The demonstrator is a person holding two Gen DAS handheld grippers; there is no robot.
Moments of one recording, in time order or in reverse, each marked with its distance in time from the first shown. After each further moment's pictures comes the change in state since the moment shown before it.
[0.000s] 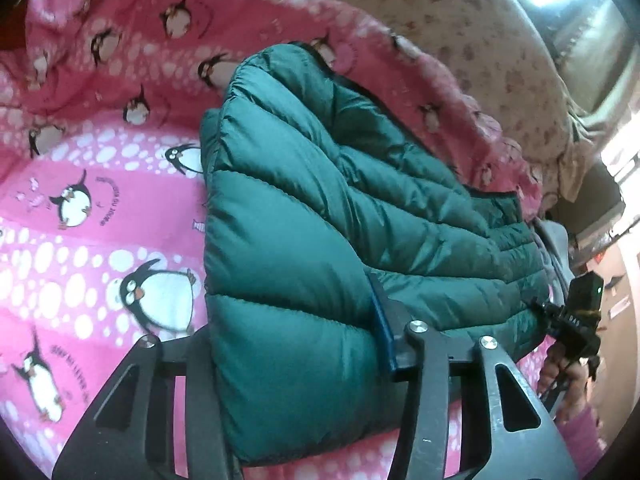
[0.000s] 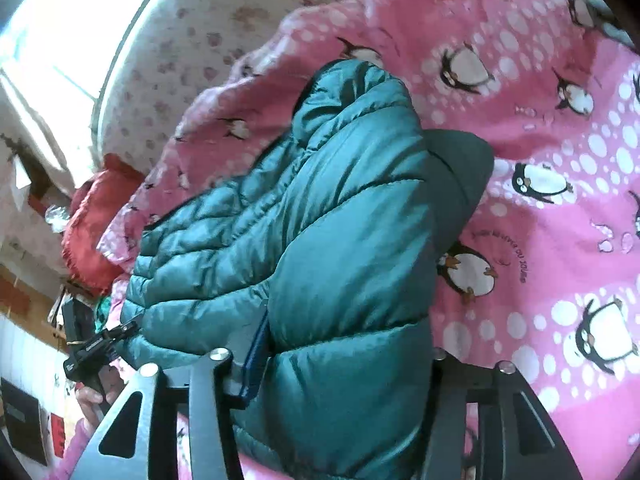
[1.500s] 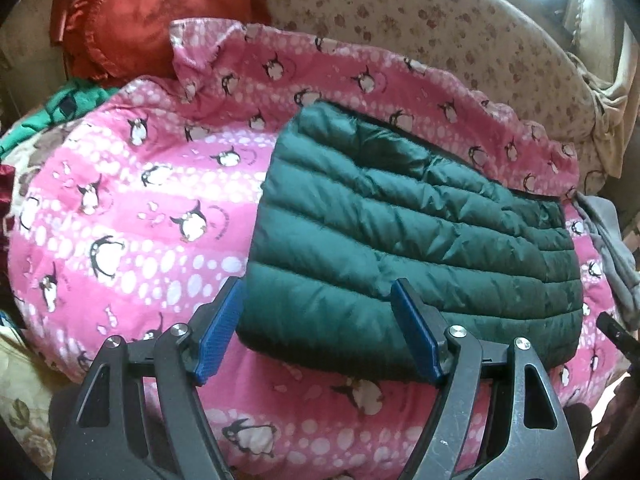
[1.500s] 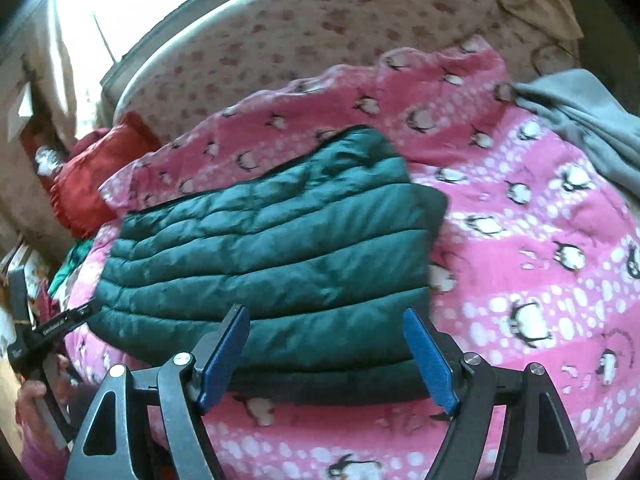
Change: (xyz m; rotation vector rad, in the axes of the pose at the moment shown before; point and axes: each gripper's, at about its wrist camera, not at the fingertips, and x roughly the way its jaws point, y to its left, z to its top) left arm -0.137 -0.046 -0.139 0.029 -0.171 0.368; right arm -0.119 0.104 -0.146 -0.184 -0.136 -0.247
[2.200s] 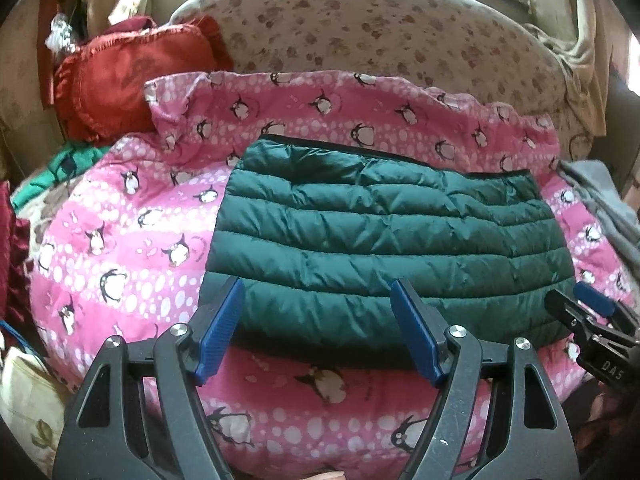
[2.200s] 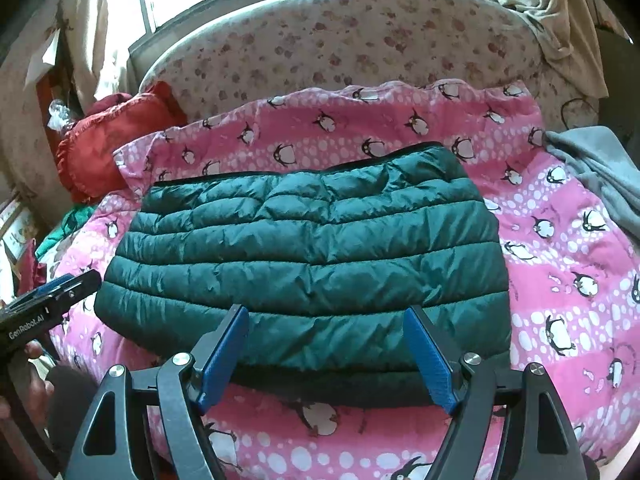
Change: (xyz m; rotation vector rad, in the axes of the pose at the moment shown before) left arm -0.032 -0.070 -0.020 0.162 -0.096 0.054; right arm 0.013 0.081 -0.021 -0.130 -0.061 -0.084
